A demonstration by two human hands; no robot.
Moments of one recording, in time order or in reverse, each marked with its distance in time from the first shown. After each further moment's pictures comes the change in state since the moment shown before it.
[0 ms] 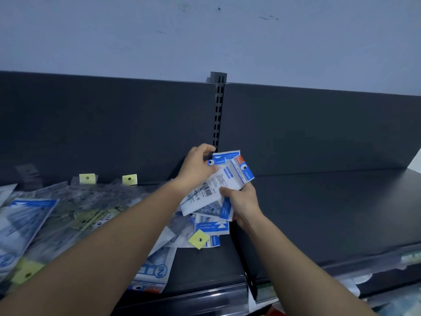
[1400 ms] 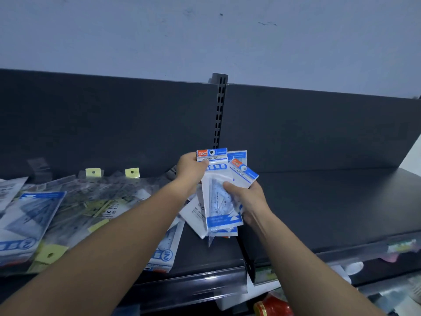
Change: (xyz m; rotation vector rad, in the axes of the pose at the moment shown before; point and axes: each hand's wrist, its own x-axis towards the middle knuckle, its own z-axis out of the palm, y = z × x) left_hand -0.022 -0.002 -0.001 -0.408 0.170 -0.317; right_hand -0.034 -0.013 -0.017 0.110 -0.073 0.020
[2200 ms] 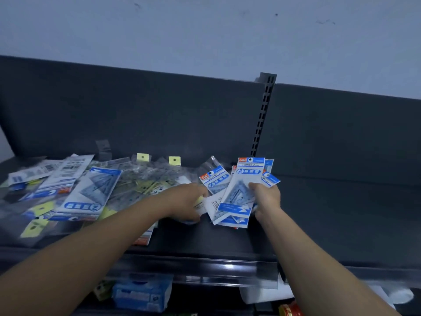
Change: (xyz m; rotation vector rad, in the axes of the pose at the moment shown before) left_hand -0.066 -0.033 -0.124 1.298 -0.482 0.305; right_hand 0.003 0.026 0.046 0.019 0.181 0.107
